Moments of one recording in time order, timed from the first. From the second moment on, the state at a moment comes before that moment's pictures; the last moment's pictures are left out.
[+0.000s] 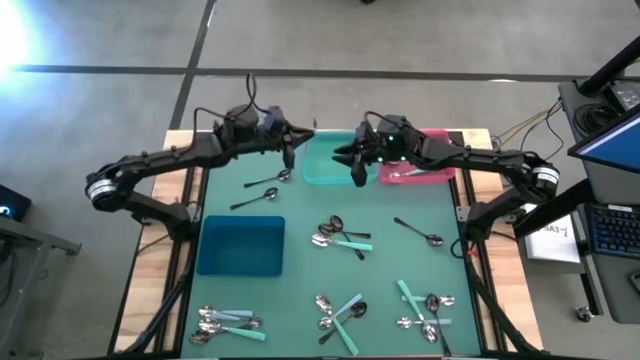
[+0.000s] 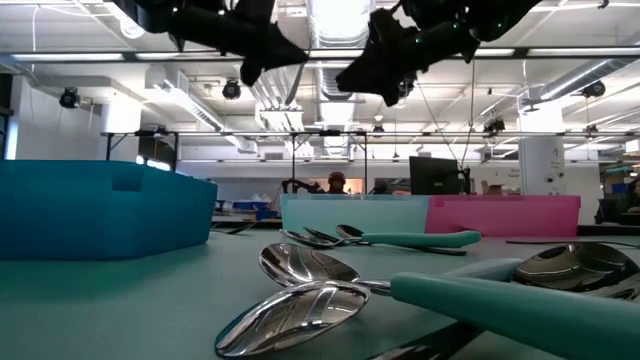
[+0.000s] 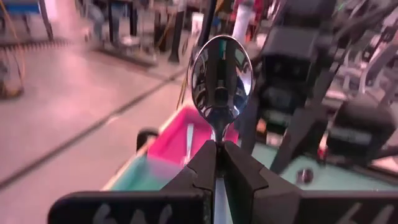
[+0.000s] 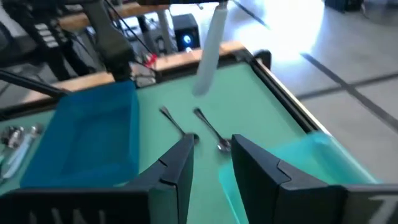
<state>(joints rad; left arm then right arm) 0.49 1.34 0.99 0.23 0.20 -0.12 -0.43 1.45 1.05 0.10 -0.29 0.05</state>
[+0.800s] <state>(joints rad) 0.33 1.51 0.99 0.60 0.09 -0.17 -0.40 1.45 1.05 0.17 -0.29 0.06</state>
